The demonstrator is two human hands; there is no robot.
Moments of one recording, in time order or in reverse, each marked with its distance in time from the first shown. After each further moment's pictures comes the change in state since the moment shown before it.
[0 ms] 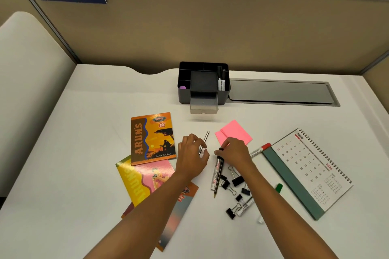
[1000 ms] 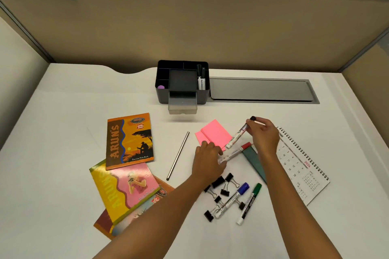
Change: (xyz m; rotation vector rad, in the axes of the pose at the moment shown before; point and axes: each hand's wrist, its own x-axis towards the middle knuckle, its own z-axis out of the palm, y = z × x) left_hand -0.002 0.089 0.059 0.041 -0.190 0.161; right_hand 0.016 0.066 -0.099 0.936 0.482 0.138
